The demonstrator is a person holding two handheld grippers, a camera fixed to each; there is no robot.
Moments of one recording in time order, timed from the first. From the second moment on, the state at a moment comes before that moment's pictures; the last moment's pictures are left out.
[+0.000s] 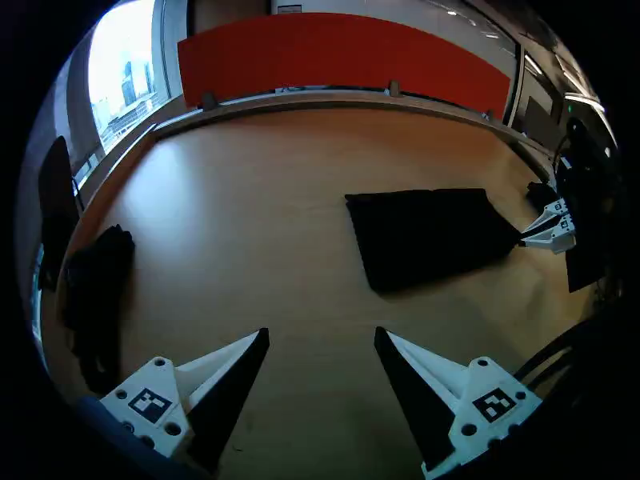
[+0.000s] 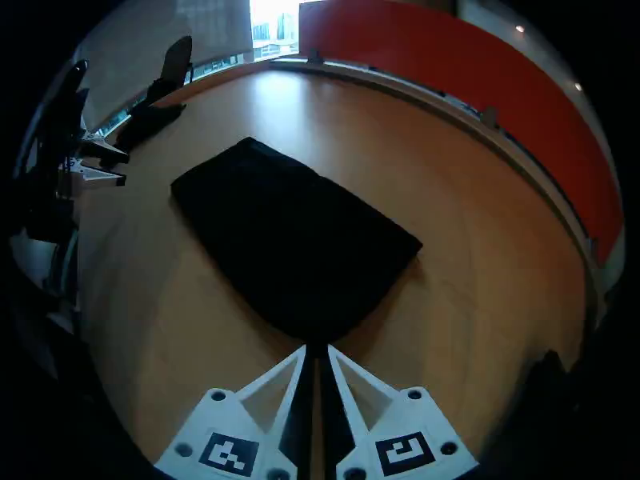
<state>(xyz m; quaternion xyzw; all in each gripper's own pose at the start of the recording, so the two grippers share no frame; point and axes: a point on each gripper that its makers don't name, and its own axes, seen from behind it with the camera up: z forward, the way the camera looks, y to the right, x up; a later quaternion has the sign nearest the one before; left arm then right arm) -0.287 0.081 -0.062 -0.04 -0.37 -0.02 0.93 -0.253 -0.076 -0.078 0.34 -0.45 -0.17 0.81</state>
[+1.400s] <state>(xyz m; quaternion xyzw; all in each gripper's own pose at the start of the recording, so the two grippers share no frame) -0.278 0.075 -0.059 -0.03 -0.37 -0.01 0.93 -0.185 -0.094 -0.039 0.34 -0.38 -0.16 0.85</state>
